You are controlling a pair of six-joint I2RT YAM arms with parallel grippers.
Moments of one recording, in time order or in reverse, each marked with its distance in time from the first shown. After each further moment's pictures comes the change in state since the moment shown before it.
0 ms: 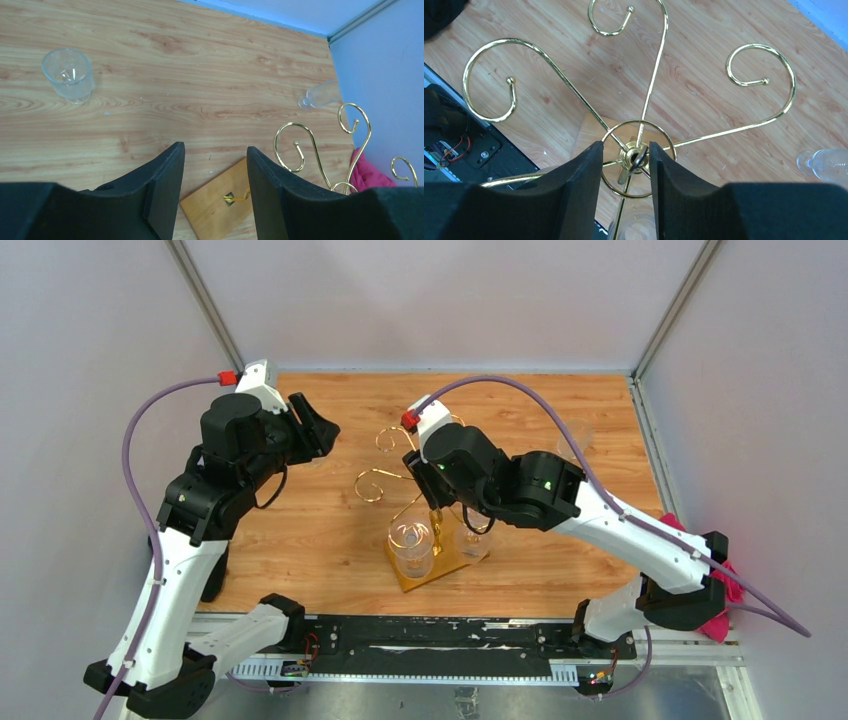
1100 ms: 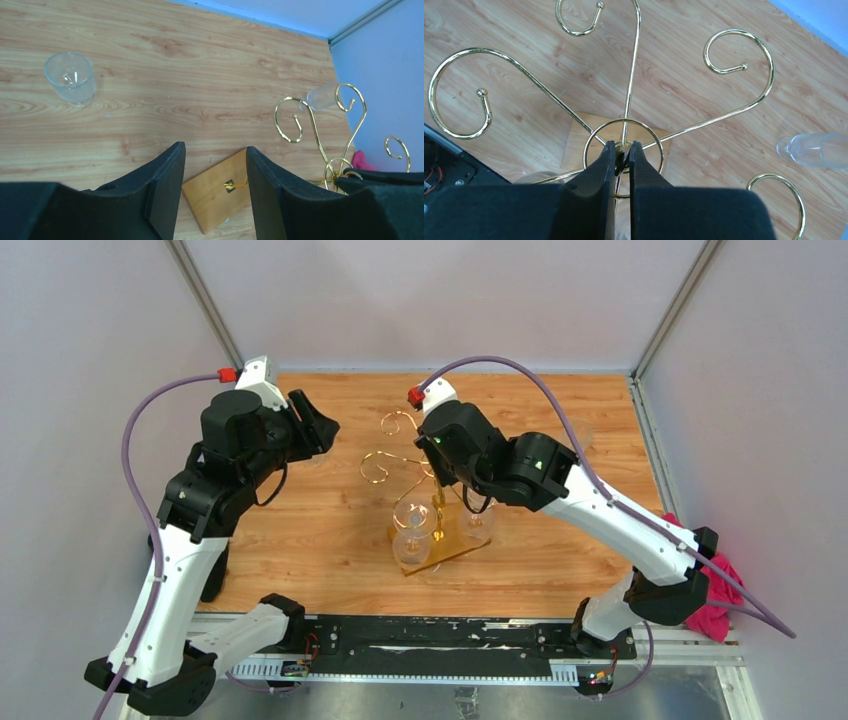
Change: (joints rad) left arm 0.000 0.015 0.019 0.000 -0.008 0.002; right arm -0.088 0.056 0.053 -0.008 0.032 0.005
